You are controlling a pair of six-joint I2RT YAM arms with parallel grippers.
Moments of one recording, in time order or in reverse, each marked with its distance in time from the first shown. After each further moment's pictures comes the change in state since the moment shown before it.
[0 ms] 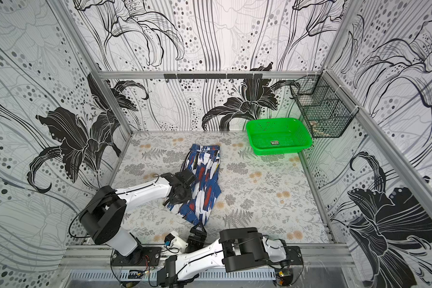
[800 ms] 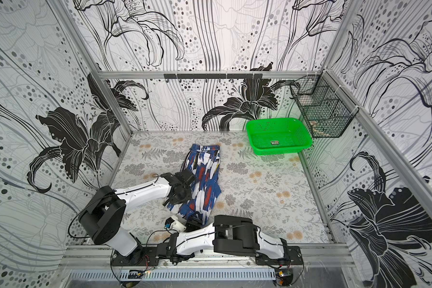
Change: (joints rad) left arm 0.000 -0.005 0.000 -0.006 0.004 0.000; right arm -0.195 0.065 -0.026 0.274 0.060 -0.203
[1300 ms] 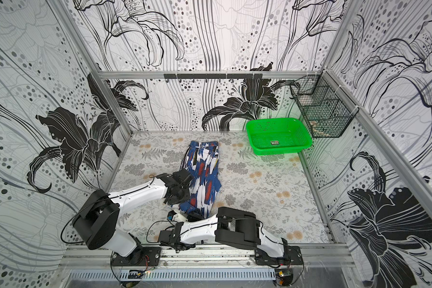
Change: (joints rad) left arm 0.005 -0.077 -0.021 -0.022 -0.005 0.000; right arm -0.105 -0.060 -0.065 0.163 -0.127 -0.163
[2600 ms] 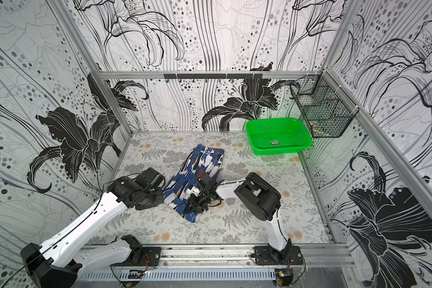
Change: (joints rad) left arm 0.085 -0.454 0.084 -0.486 -0.077 0.068; right arm -0.607 -0.108 -0.296 0.821 -1.845 0.537
